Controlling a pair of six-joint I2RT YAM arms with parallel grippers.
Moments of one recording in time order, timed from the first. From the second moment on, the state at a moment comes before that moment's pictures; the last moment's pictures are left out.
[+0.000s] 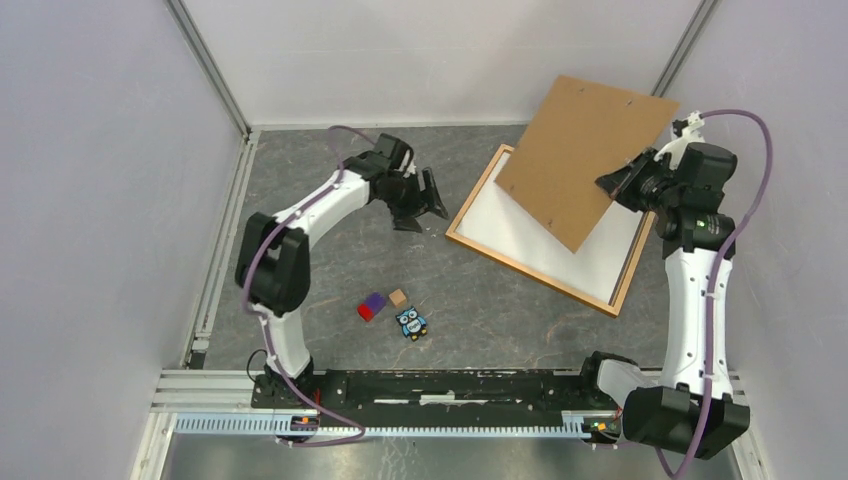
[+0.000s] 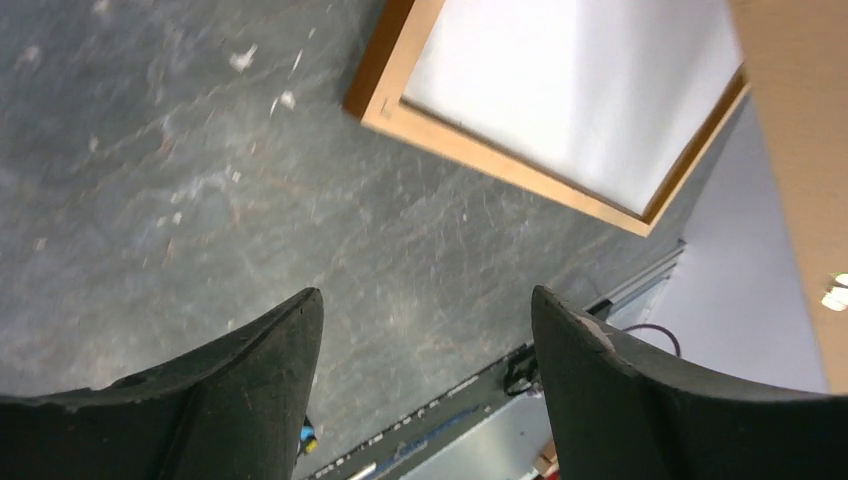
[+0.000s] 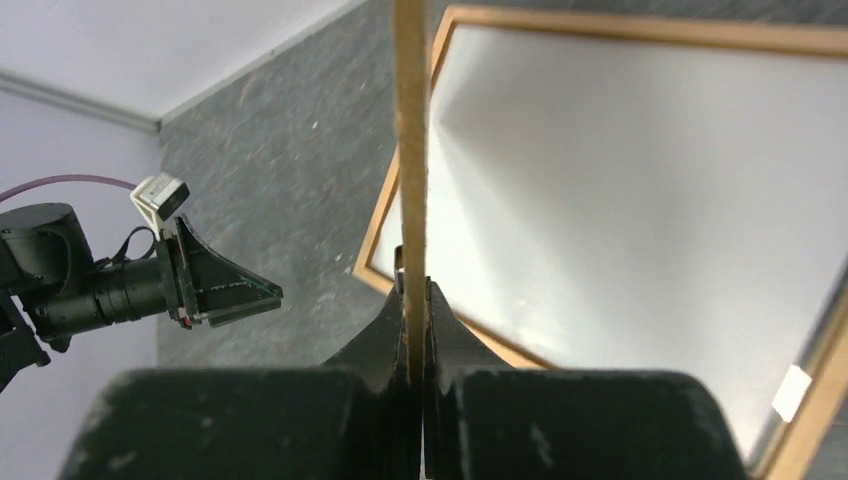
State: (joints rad) left arm -0.46 1.84 1.47 -0.65 0.44 -0.72; right arm -0.26 1.10 1.21 -0.63 -0.48 0.45
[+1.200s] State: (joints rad) left arm -0.64 2.36 2.08 -0.92 0.07 -0.48; right arm -0.15 1.08 1.47 -0.81 -0.29 0.28
